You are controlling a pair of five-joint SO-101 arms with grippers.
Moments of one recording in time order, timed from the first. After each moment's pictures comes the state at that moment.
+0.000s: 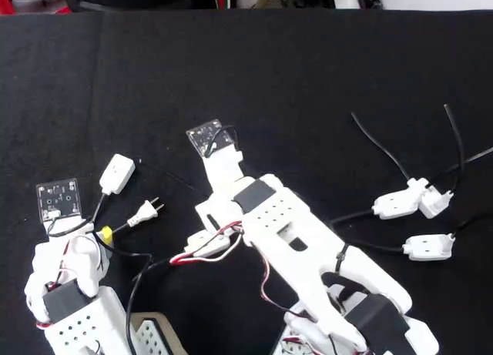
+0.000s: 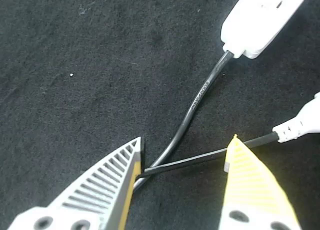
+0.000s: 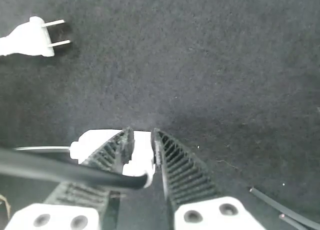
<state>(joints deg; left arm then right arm) -36.0 -103.7 92.1 71.0 -19.4 -38.6 -20.1 47.8 54.4 -10.1</state>
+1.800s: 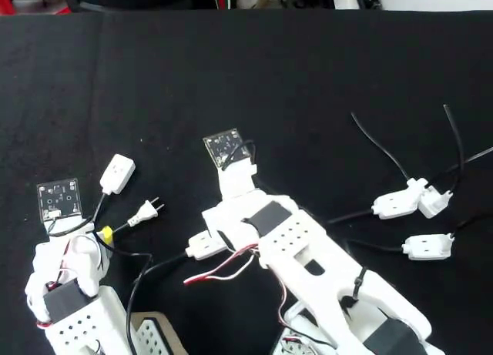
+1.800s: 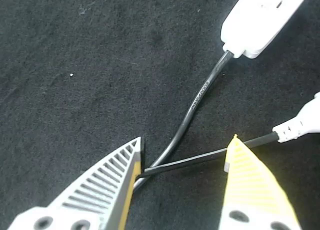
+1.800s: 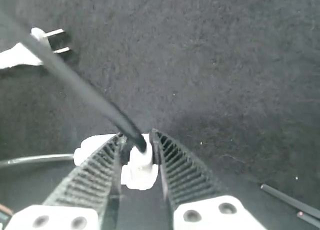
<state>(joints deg) -36.0 -103.7 92.1 71.0 -19.4 -38.7 -31.7 59.7 46.8 -15.3</state>
